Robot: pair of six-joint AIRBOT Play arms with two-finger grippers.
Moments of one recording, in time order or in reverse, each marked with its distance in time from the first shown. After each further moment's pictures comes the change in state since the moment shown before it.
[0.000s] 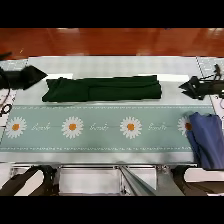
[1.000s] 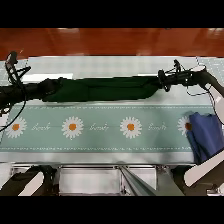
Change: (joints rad) left arm -0.121 0.052 -0.145 -0.035 0.132 0.006; right arm 0.282 -0.344 0.350 0.147 0.115 0.034
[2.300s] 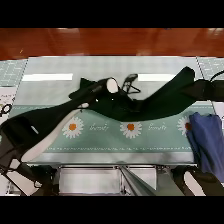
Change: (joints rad) left arm -0.846 -0.908 0.722 -0.034 -0.111 -0.162; right arm 0.011 1.126 -0.396 -0.359 0.195 0.051
